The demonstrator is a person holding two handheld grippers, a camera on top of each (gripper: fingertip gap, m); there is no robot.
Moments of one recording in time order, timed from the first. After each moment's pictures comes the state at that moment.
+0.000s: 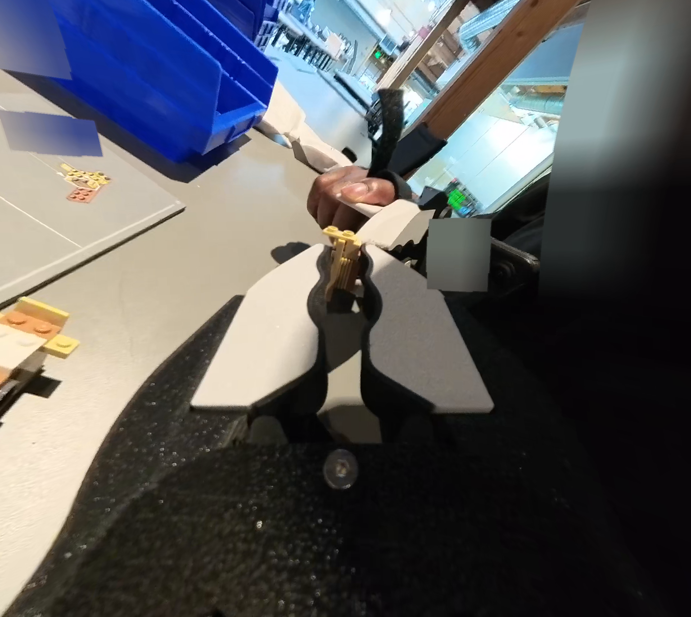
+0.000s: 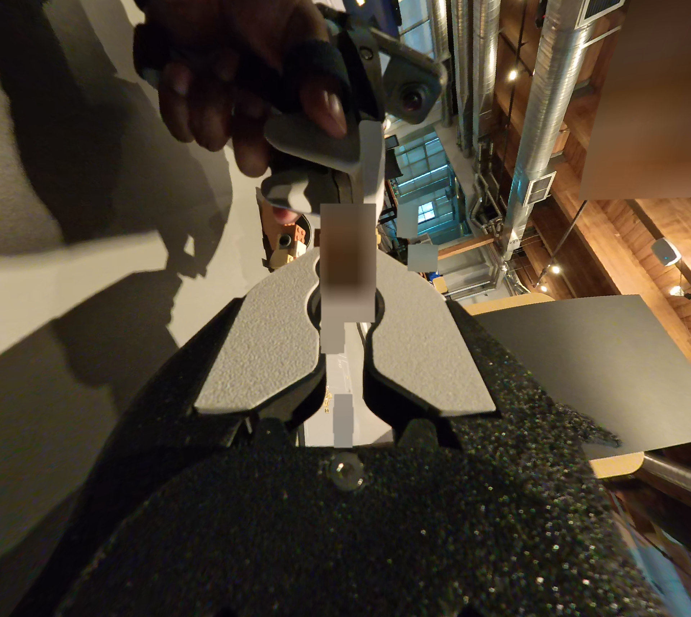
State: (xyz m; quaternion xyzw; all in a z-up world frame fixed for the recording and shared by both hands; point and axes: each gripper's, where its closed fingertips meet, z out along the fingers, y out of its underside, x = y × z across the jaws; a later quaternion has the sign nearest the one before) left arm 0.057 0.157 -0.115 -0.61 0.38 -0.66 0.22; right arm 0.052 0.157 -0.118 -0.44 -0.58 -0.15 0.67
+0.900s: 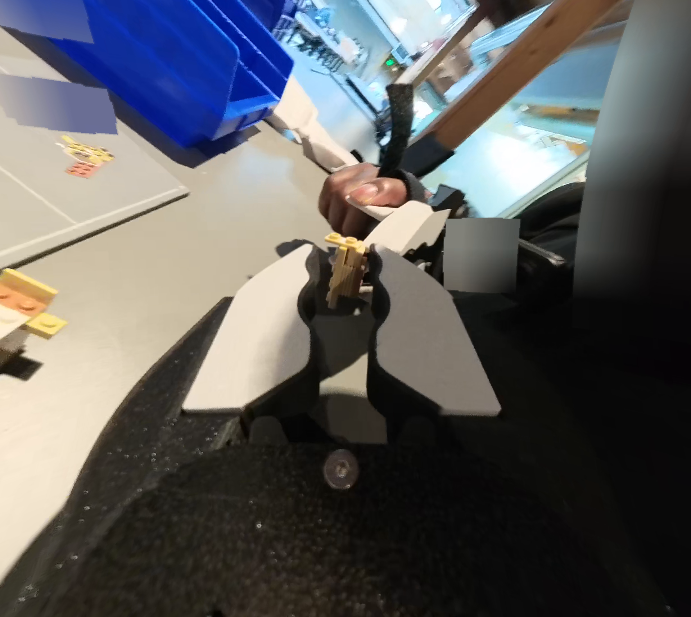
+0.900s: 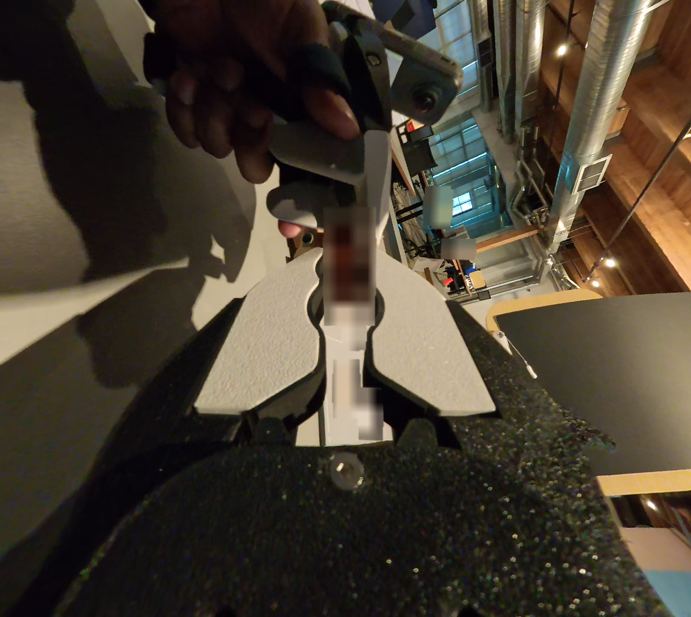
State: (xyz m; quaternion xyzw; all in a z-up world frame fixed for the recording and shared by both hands) left arm 0.063 0.157 -0.123 -0.63 0.36 -0.66 0.20; right arm 0.050 0.154 -0.123 -0.47 -0.59 -0.11 0.65
